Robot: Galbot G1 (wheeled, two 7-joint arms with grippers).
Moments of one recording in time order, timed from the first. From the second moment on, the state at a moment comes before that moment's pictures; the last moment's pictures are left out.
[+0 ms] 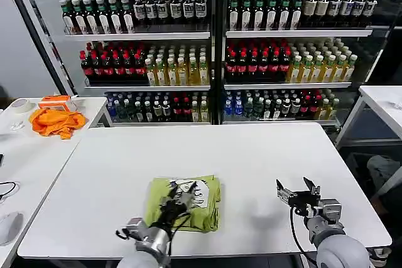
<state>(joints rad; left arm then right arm) 1.39 -1.36 -0.27 -1.99 -0.64 0.21 -0.16 -1.40 0.96 0.46 2.13 0.64 -0.49 0.36</state>
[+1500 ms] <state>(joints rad) 1.41 -1.35 -0.40 -1.90 -0.78 0.27 -0.13 -1.46 0.98 0.51 2.19 0.62 -0.50 0.37</state>
